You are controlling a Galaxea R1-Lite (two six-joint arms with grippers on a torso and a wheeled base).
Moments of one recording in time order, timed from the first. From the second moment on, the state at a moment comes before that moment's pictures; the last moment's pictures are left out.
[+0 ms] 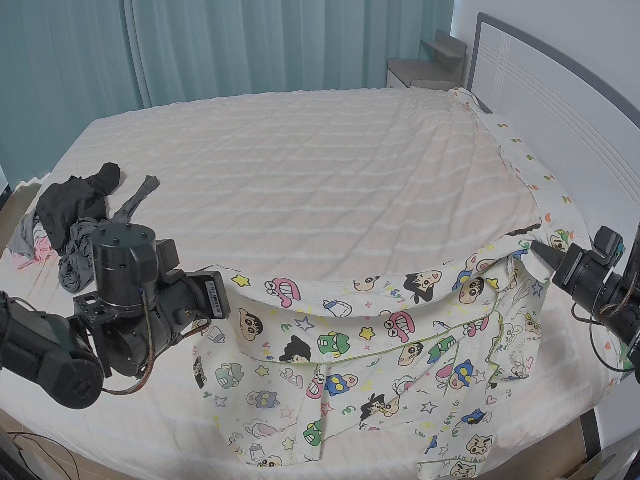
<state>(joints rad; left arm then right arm) -0.53 1.66 -0.58 -0.76 0.32 -0.31 0.17 1.45 -0.35 -1.00 0.11 0.51</state>
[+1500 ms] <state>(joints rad) -0.35 2.39 -1.07 -0.89 0.34 -0.61 0.05 2.30 -0.70 -1.38 0.13 0.83</state>
